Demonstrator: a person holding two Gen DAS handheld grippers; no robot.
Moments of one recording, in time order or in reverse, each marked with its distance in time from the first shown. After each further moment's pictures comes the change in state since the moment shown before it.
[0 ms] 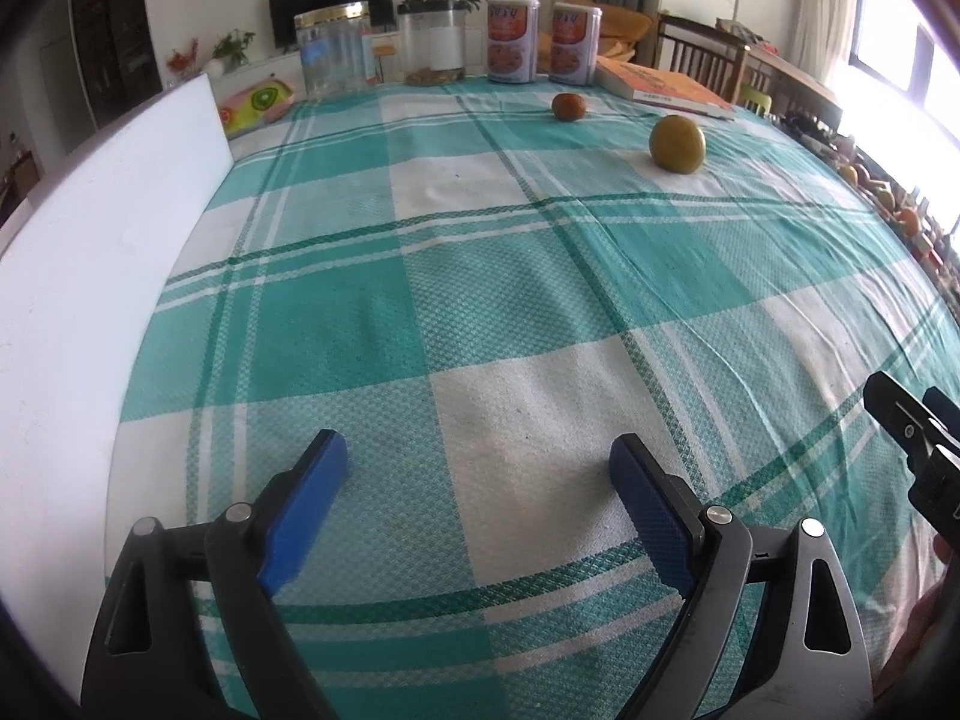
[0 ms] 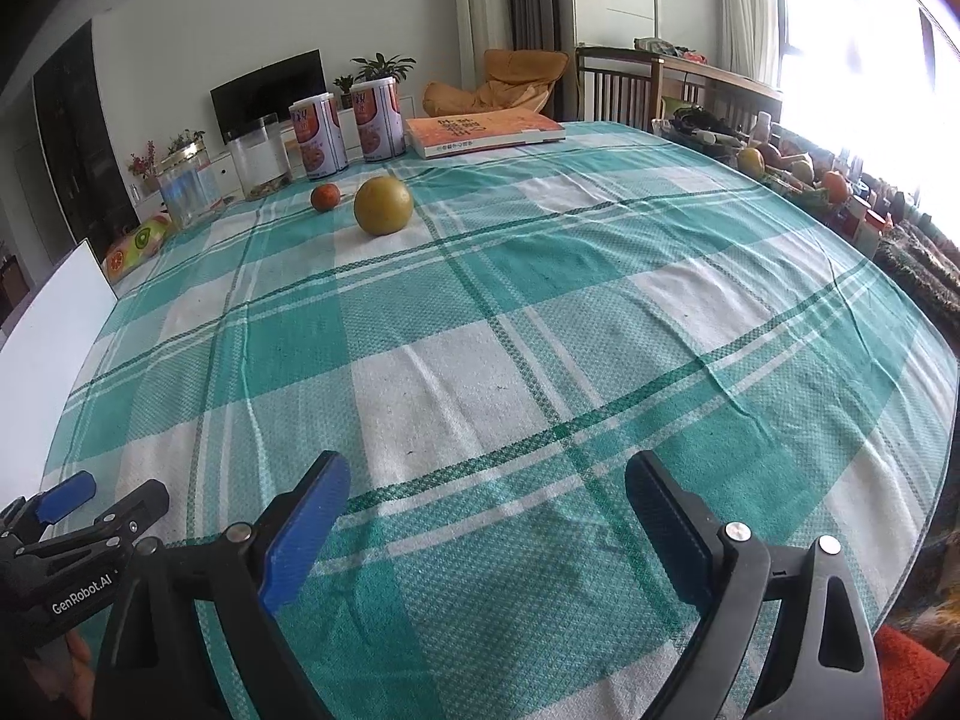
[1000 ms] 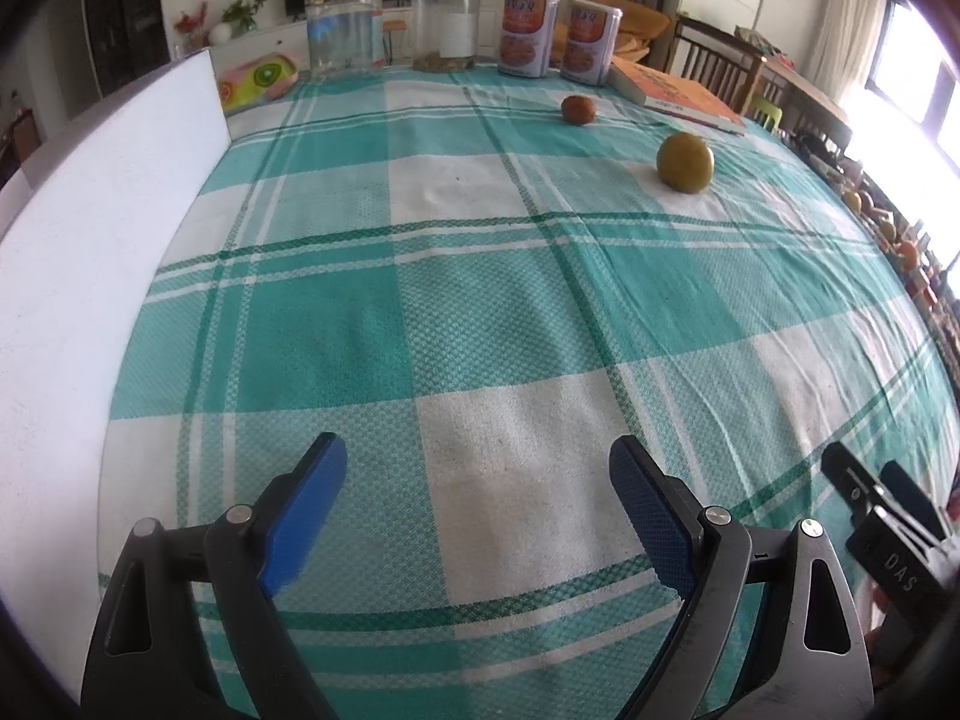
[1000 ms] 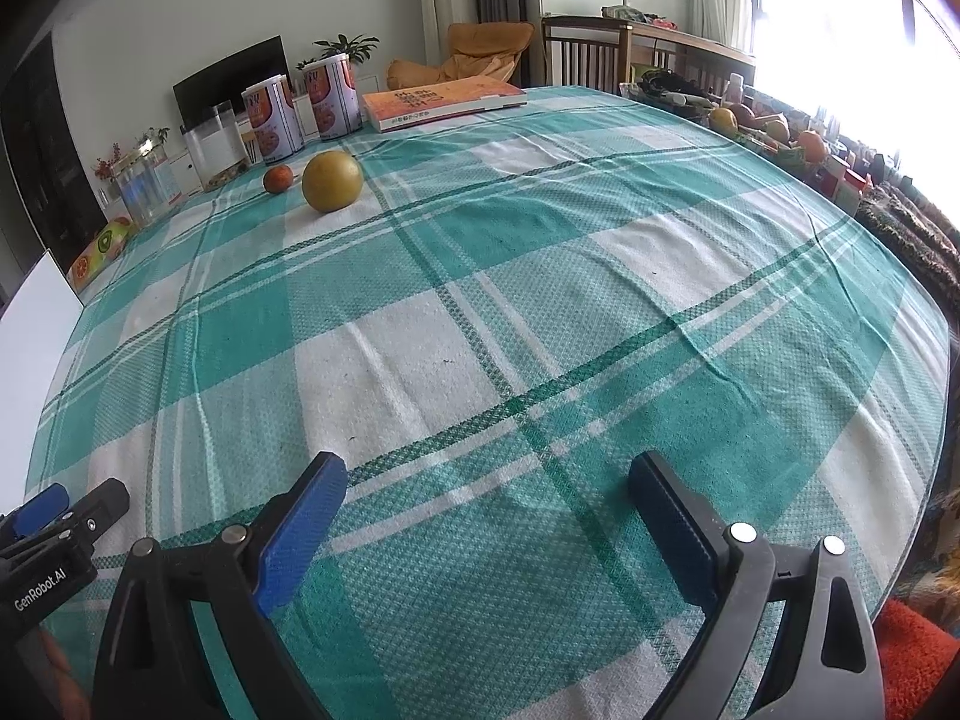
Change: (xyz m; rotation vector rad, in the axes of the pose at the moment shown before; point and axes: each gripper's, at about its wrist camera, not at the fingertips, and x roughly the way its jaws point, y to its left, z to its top) left arm -0.004 0.005 0.027 -0.123 0.047 -0.076; right arm 0.022 -0.017 -0.003 0.079 0.107 -0.021
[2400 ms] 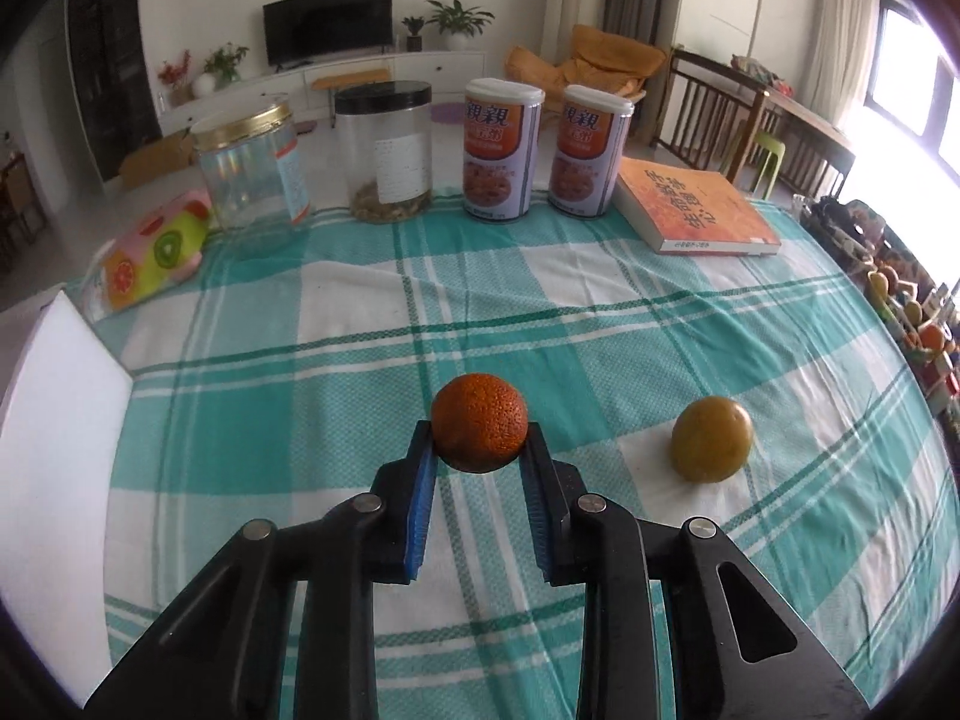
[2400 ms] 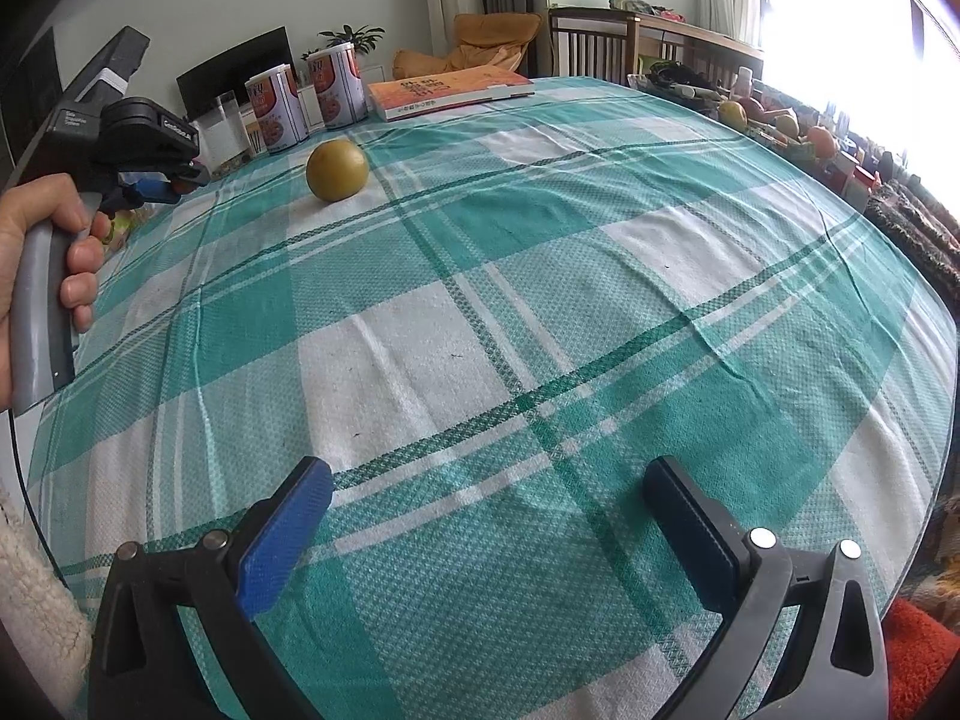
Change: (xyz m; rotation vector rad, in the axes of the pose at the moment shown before) left arm 0.054 -0.045 0.154 0.085 -0.086 0.045; right arm 0.005 0.004 0.001 -0.019 0.023 -0.003
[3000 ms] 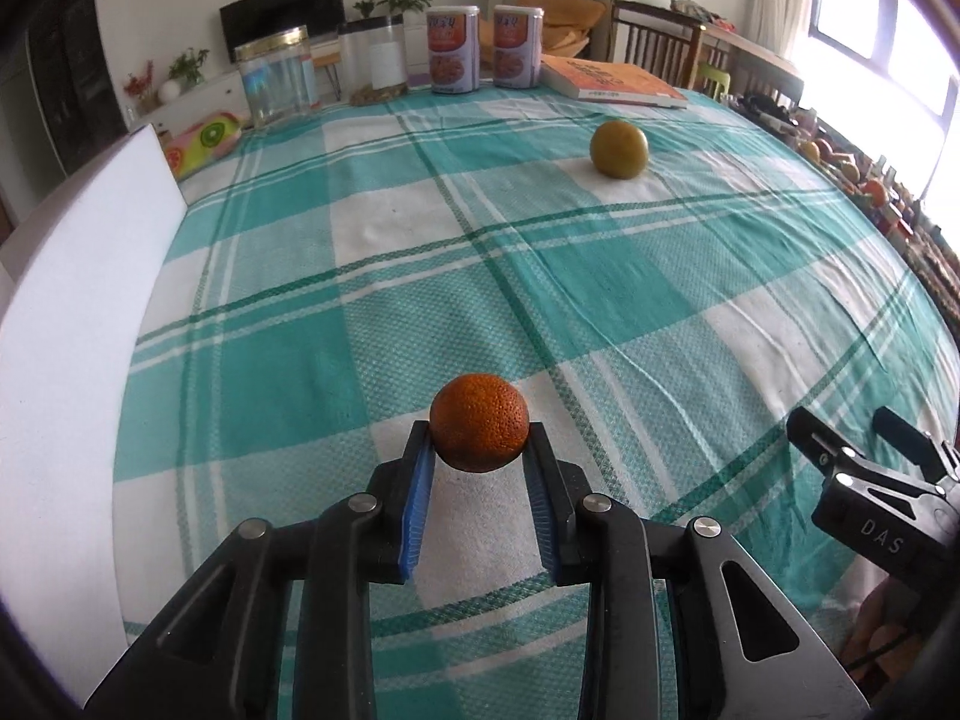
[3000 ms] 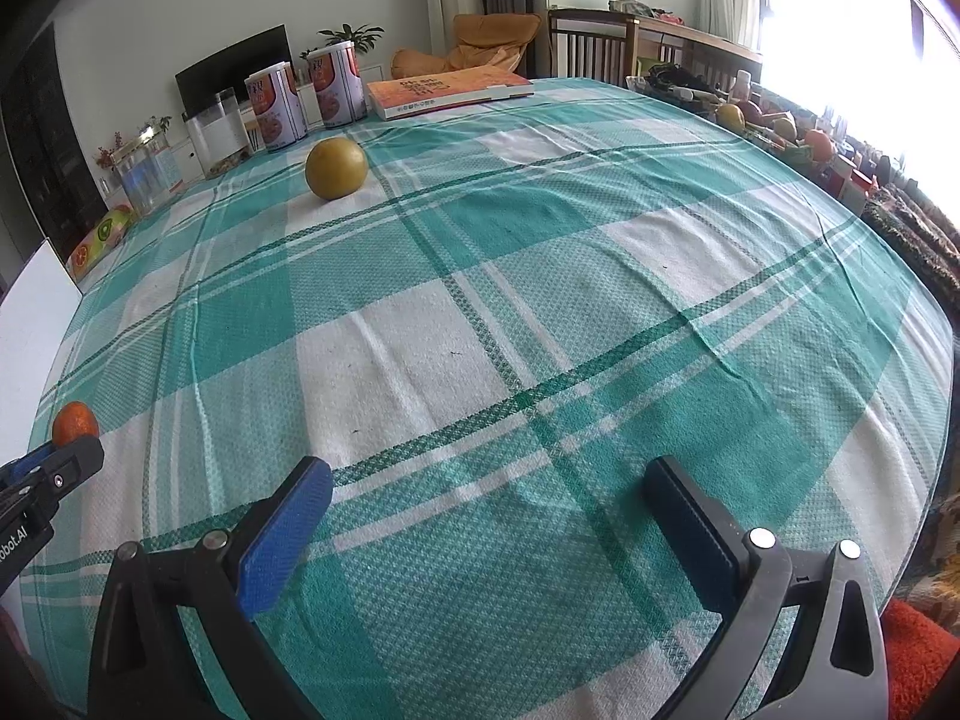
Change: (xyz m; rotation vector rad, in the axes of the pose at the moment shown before) left arm -0.067 0.005 -0.160 0.144 0.061 -0.026; right arm 0.000 0.002 -0.001 -0.004 0.000 -0.011
